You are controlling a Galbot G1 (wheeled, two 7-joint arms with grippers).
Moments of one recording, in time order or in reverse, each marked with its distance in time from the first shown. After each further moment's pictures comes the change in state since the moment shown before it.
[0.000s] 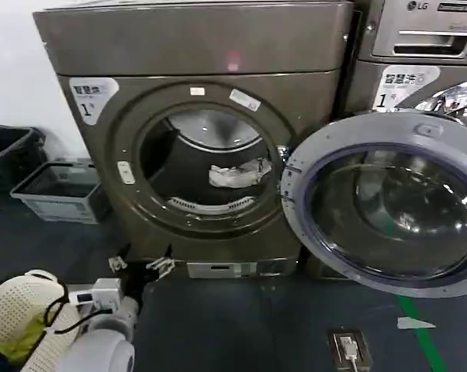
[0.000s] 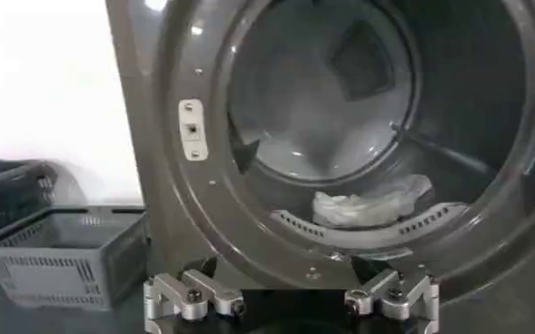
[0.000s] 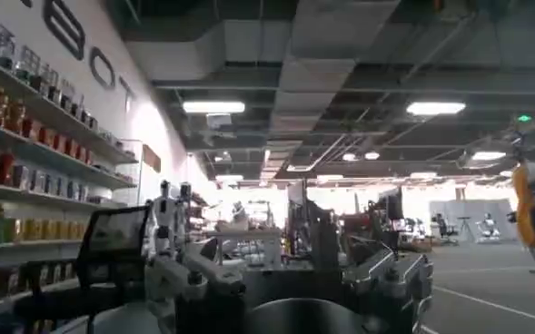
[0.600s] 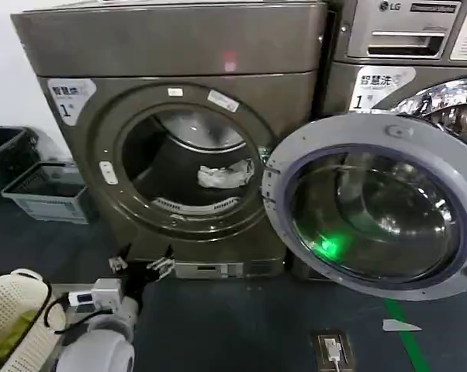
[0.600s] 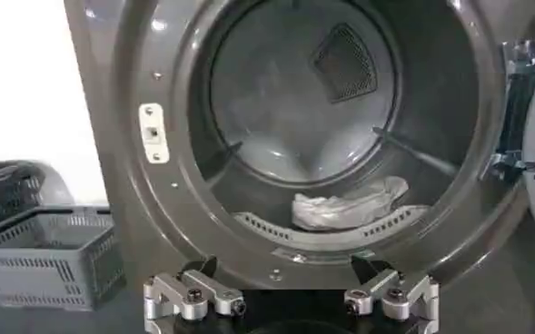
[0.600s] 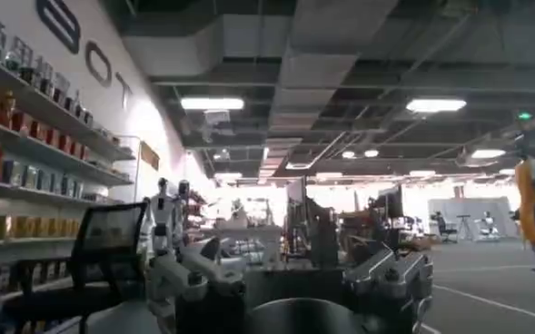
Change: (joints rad) left arm 0.000 0.000 0.000 -0.002 -0.001 0.000 0.001; right arm -0.001 0.012 -0.006 0.000 0.000 0.020 0.004
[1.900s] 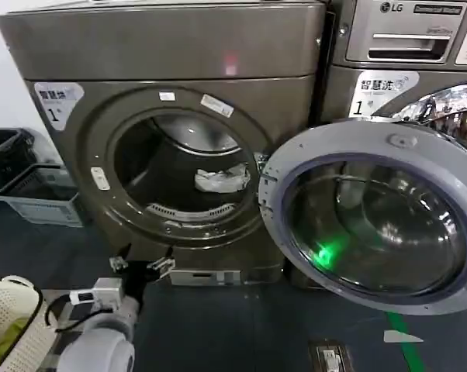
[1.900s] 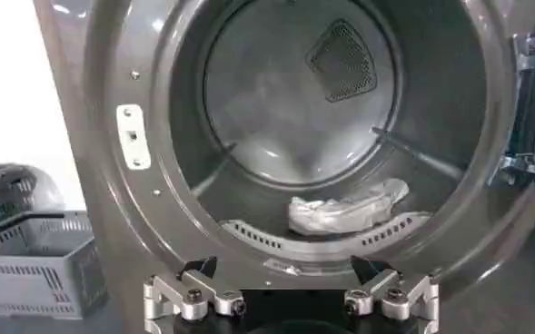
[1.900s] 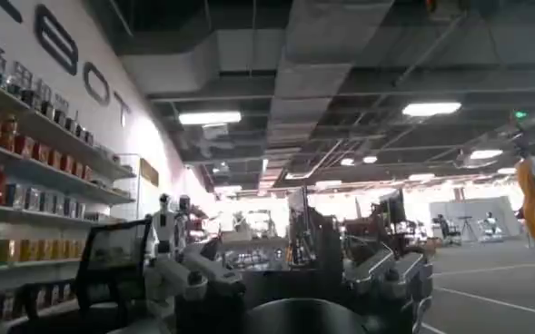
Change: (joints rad) left arm 0.001 0.004 0.013 0.009 0.005 0.000 0.004; right arm -0.015 0.016 0.008 0.009 0.073 0.038 0.038
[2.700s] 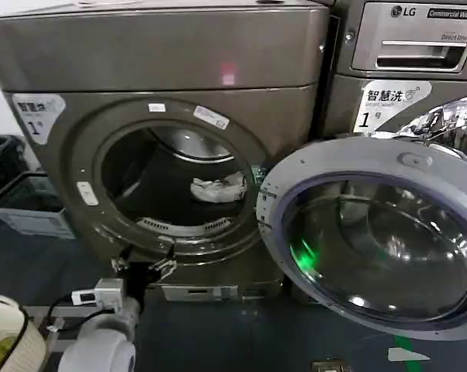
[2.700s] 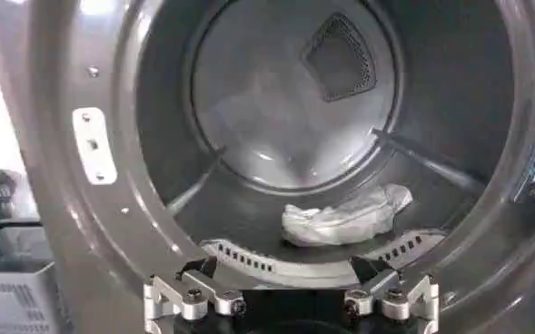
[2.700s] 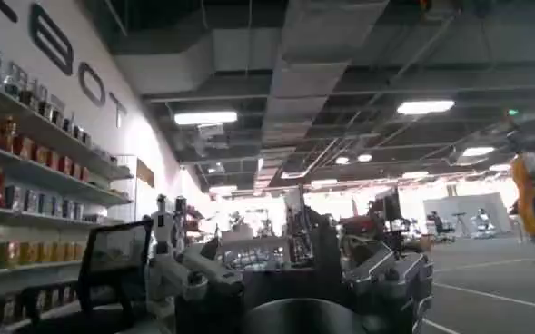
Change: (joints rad) left arm 0.005 0.001 -0.010 0.005 0.003 0.000 0.006; right arm 0.002 0.005 -0.004 -0.003 0.002 0.003 0.002
